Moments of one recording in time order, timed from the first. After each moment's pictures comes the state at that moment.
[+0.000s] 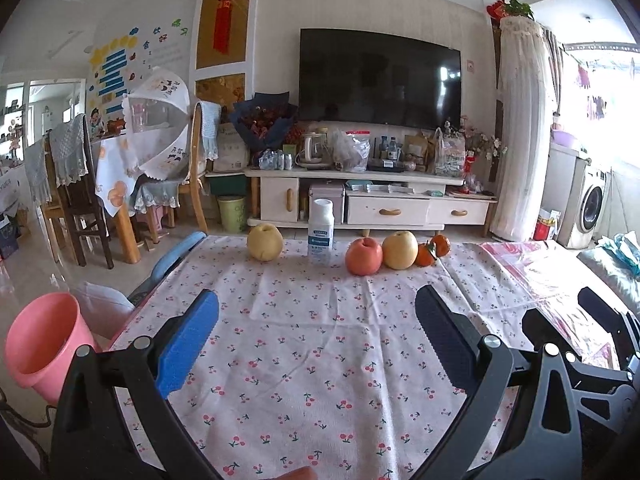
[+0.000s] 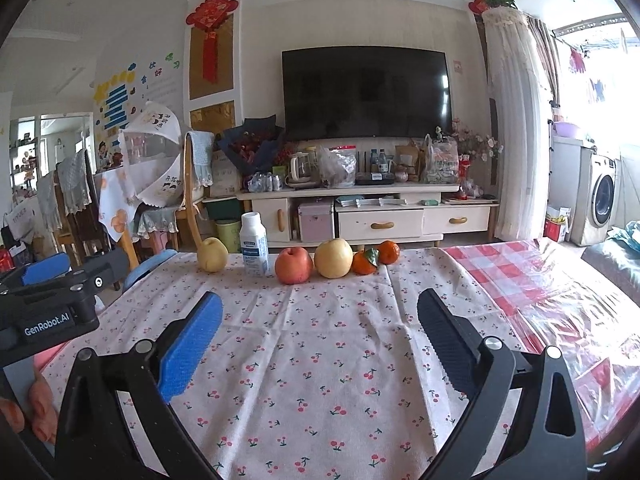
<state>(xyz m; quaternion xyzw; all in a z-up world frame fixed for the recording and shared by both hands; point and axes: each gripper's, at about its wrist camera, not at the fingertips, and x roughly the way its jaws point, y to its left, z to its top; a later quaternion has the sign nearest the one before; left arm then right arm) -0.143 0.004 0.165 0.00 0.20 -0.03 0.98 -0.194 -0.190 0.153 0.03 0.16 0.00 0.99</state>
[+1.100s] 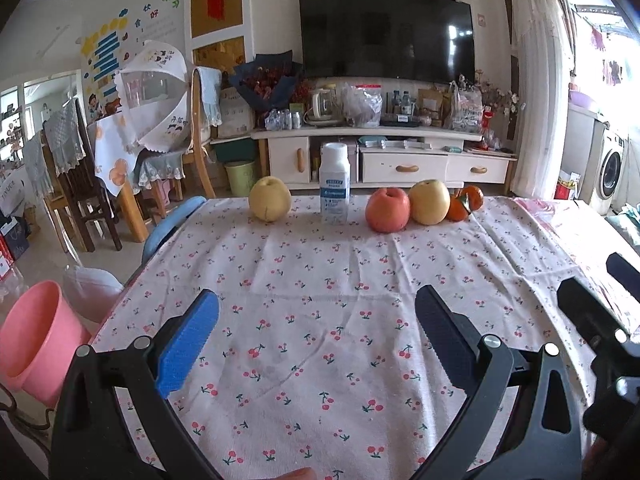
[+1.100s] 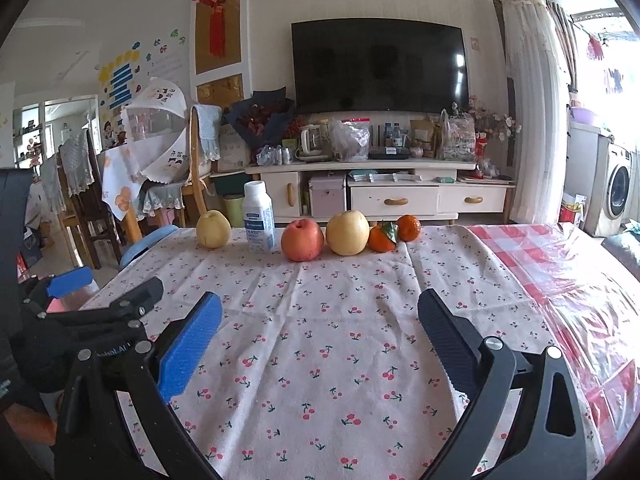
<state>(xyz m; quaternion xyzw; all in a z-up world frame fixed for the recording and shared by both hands) -0.076 -0.001 0.108 0.03 0.27 0.00 0.96 -0.140 -0.183 0.124 0.03 0.21 0.03 0.98</state>
